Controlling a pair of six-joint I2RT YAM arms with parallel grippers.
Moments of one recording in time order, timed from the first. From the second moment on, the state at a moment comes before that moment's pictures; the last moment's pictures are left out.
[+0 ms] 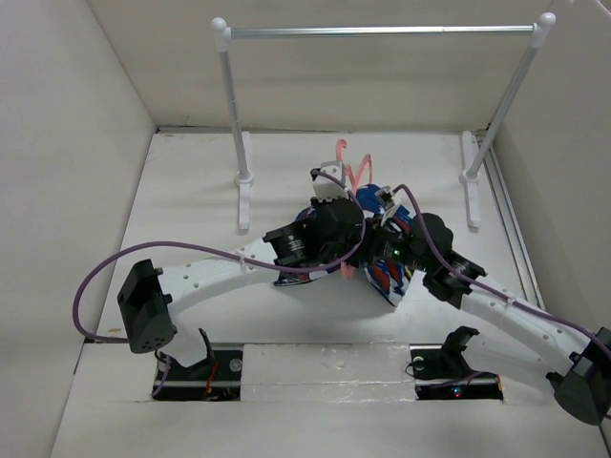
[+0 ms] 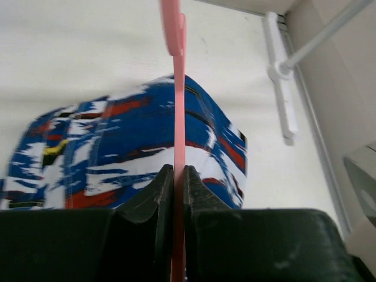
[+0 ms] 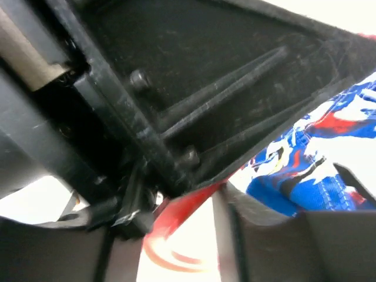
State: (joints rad) left arm -1.13 1.50 1.29 -0.20 -0.72 -0.74; right arm 0.70 0.96 0.67 0.14 -0.38 0.67
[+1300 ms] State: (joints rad) left arm -1.01 1.13 1.38 -0.19 -0.40 -0.63; right arm 0.00 1.15 1.00 0.34 -0.64 1.06
